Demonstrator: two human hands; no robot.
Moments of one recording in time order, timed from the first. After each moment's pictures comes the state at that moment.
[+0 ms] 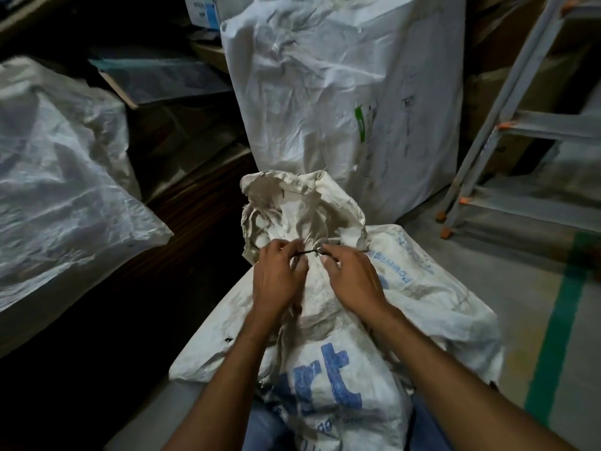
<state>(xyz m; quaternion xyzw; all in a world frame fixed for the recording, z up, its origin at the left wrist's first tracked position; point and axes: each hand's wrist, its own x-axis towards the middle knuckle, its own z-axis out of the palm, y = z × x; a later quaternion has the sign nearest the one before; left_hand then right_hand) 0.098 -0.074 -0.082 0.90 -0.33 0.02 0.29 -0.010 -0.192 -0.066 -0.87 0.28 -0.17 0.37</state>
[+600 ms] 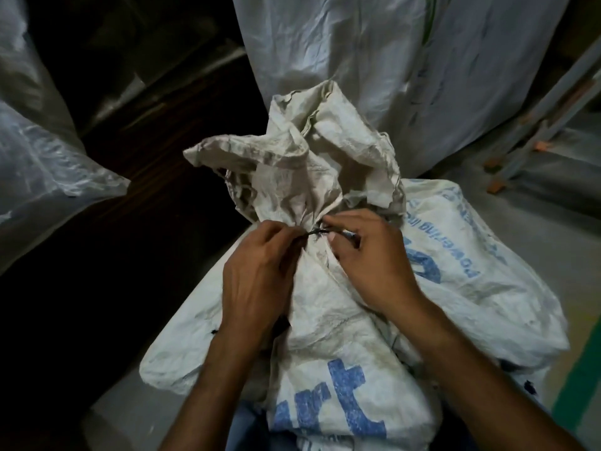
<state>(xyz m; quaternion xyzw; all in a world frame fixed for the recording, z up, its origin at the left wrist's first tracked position) 0.108 -0.044 -0.109 0.89 -0.36 0.05 0.28 0.027 -0.199 -0.106 -0.84 0.27 -0.16 0.45</state>
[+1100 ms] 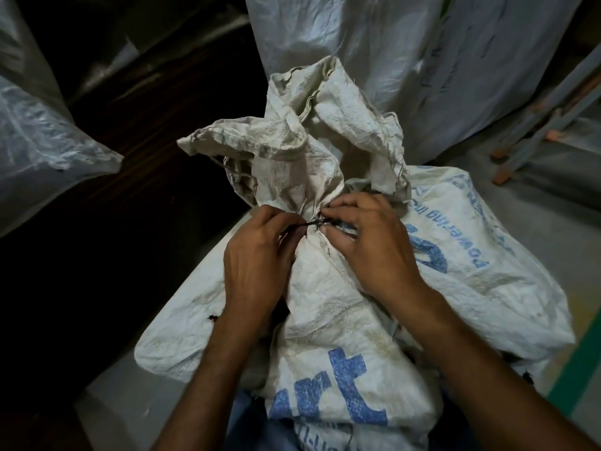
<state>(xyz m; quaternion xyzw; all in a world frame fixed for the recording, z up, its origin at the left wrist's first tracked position) 0.114 -0.046 -0.125 0.89 -0.32 0.04 0.34 0.031 -0.200 -0.117 -0.91 0.22 -0.14 0.32</state>
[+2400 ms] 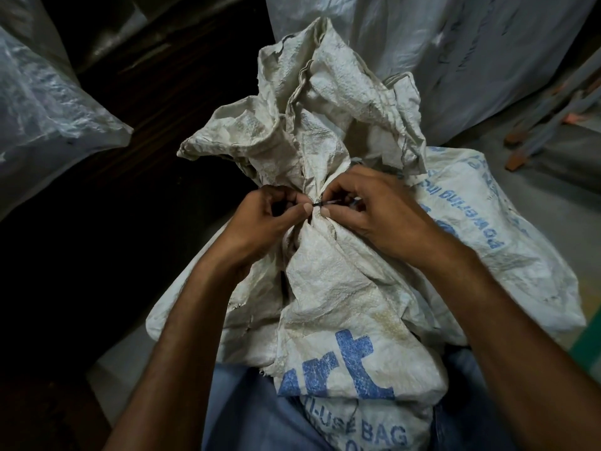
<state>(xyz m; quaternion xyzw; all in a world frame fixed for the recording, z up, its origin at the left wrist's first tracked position) 0.142 -0.035 -0.103 0.77 -0.18 -0.34 0.52 0.041 -0.220 -0.103 -0.90 0.08 -0.04 0.42</state>
